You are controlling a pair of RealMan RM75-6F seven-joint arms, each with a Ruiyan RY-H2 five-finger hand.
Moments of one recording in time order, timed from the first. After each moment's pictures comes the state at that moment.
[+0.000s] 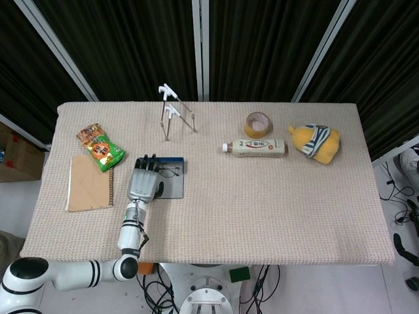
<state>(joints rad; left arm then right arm) -0.72 -1.84 -0.21 -1.40 0.75 1.26 1.09 -0.07 -1.14 0.04 -1.35 -1.50 1.56 0.21</state>
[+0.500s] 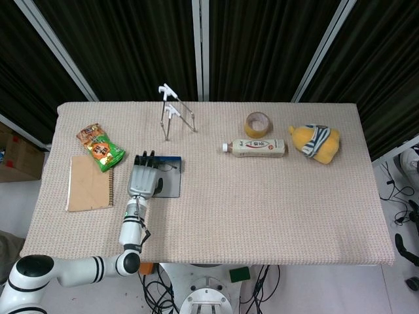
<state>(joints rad) -0.75 -1.86 -0.22 -1.31 0.75 1.24 1.07 -0.08 -1.14 0.04 -1.34 -1.49 1.56 0.22</state>
